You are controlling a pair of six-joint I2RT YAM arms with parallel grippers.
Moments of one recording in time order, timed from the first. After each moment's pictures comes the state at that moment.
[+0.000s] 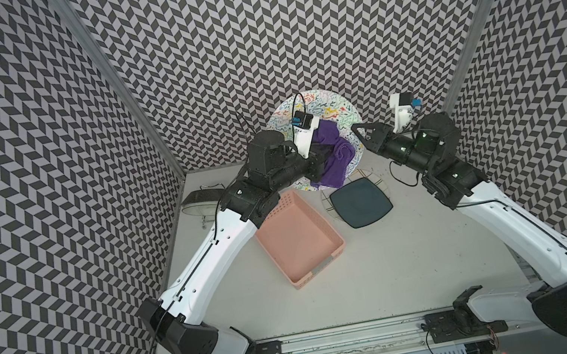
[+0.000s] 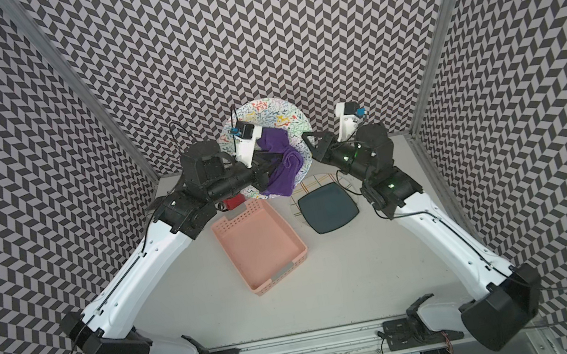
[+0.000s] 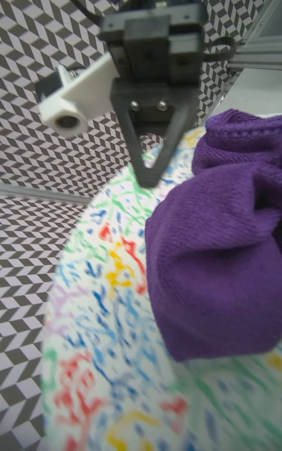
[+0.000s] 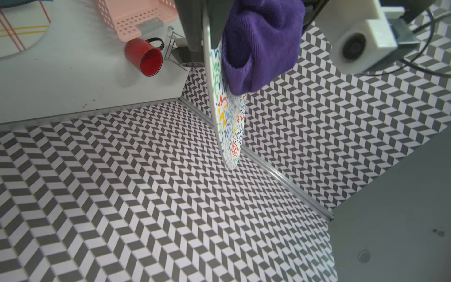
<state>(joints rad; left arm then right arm) -0.62 1.47 1.63 -0.40 0.26 -0.08 0.40 1.28 1.32 0.01 -0.28 0.88</state>
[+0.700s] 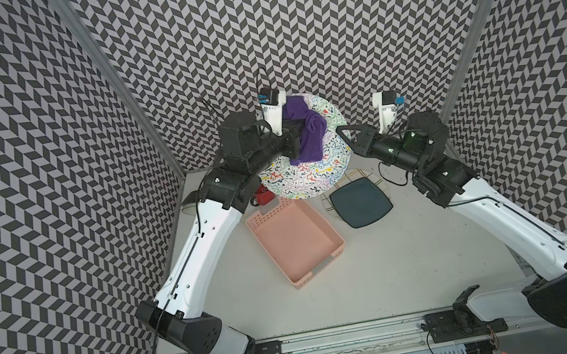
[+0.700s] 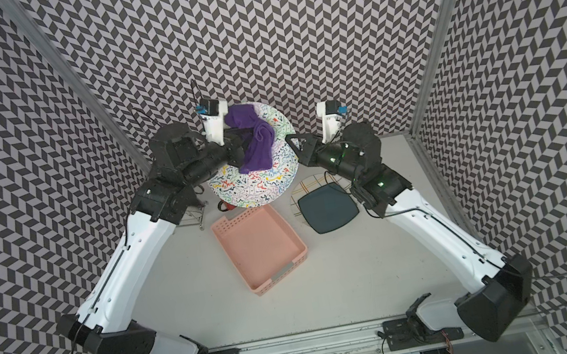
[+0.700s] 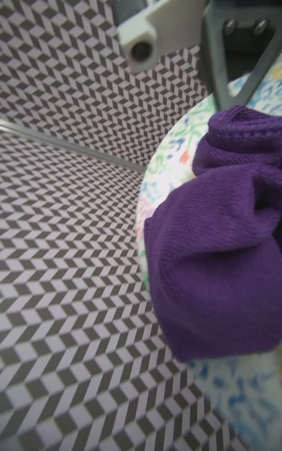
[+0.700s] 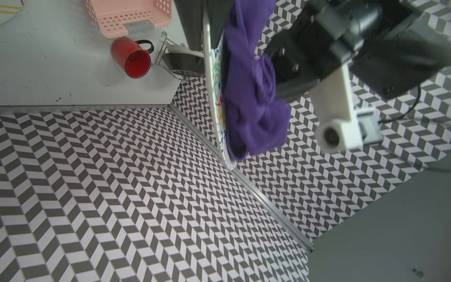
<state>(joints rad) -0.50 1.55 1.90 -0.46 0.16 -0.12 0.54 1.32 1.38 -0.01 -0.30 0.78</state>
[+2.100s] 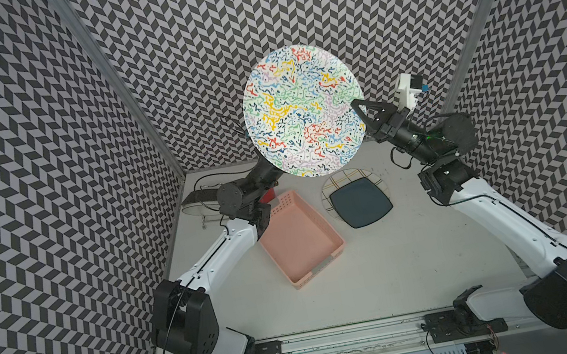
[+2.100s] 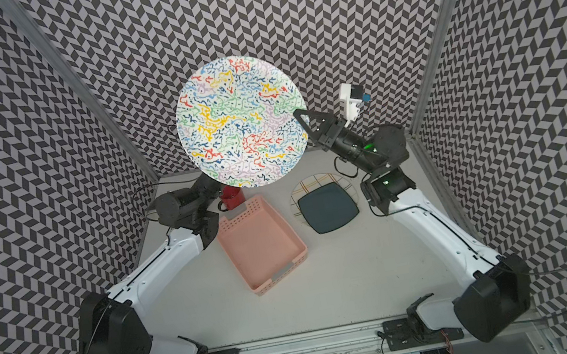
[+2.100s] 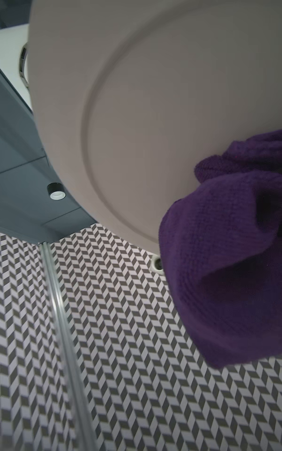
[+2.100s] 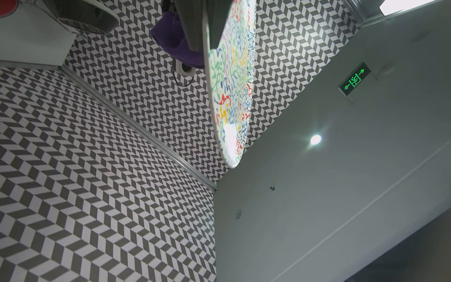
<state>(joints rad) -0.47 1.48 1.17 1.24 0.61 -1.87 0.35 1.34 1.30 0.61 -0.50 1.29</state>
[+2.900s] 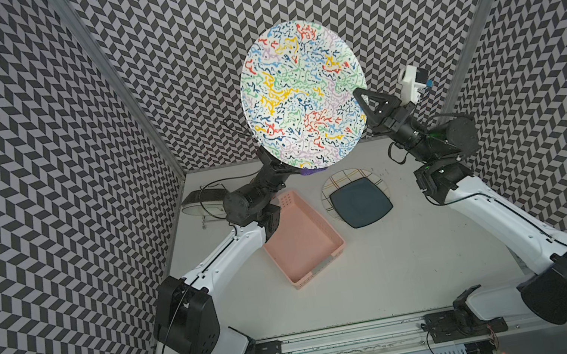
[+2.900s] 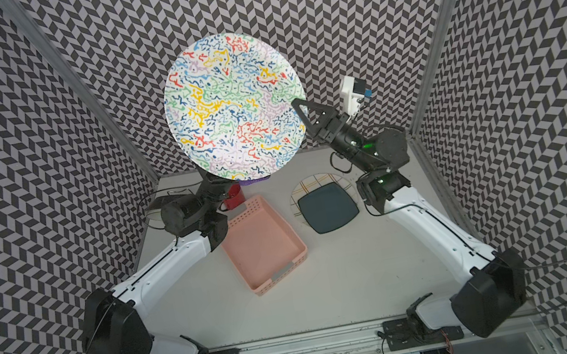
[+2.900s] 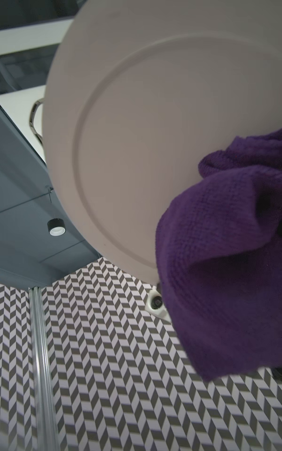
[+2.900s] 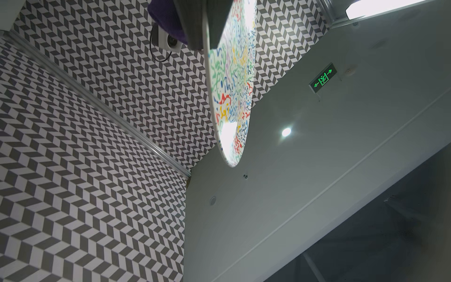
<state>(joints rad) -0.57 1.47 1.16 1.34 0.51 -1.88 0.37 1.36 1.33 0.73 -0.45 1.35</state>
